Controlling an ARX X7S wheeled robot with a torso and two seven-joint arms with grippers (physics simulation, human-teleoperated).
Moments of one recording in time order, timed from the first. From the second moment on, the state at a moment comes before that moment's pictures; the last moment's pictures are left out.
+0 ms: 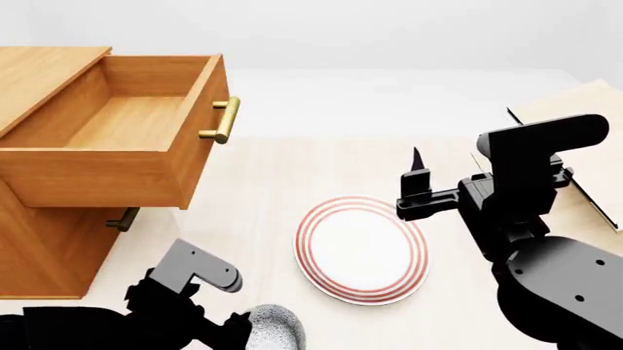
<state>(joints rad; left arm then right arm) -0.49 -0.65 0.25 0.46 -1.23 -1.39 -0.42 0.70 0.70 -0.32 -0.57 1.01 0.90 0.66</state>
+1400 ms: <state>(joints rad) -0.52 -0.60 0.52 0.23 -1.00 -1.23 -0.26 0.69 0.70 -0.34 -0.54 0.99 0.88 0.64</state>
